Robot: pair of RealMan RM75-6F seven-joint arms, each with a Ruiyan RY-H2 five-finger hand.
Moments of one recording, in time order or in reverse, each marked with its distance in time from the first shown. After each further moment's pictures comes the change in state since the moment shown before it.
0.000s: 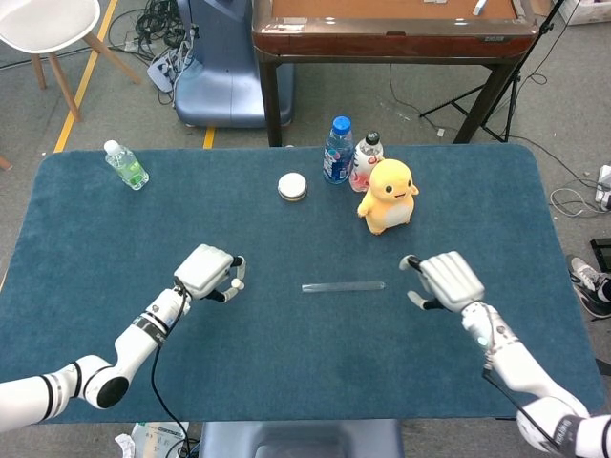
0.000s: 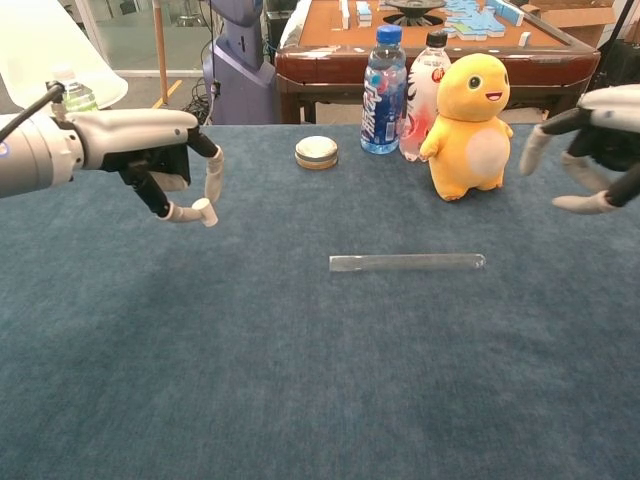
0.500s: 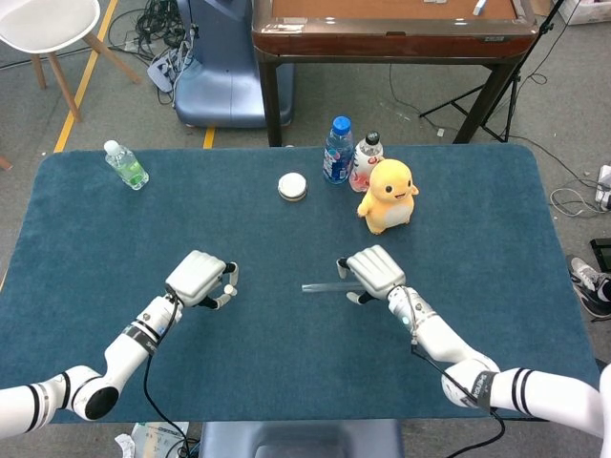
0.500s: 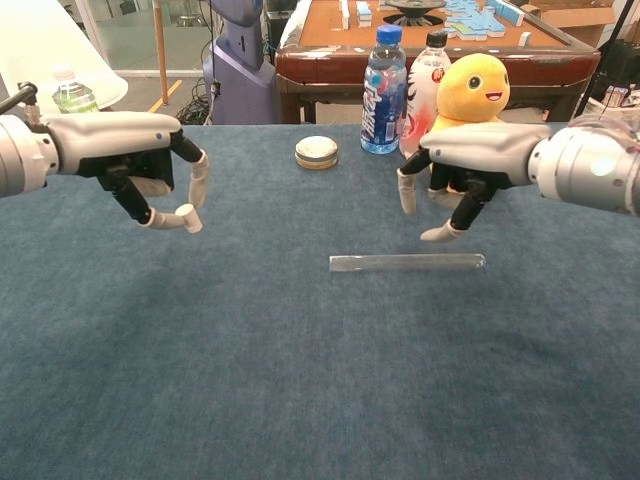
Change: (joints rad) left arm 0.026 0.036 0.022 -0.063 -0.001 0.022 0.031; right arm 0.247 -0.258 0.023 0.148 0.250 -0.124 -0.211
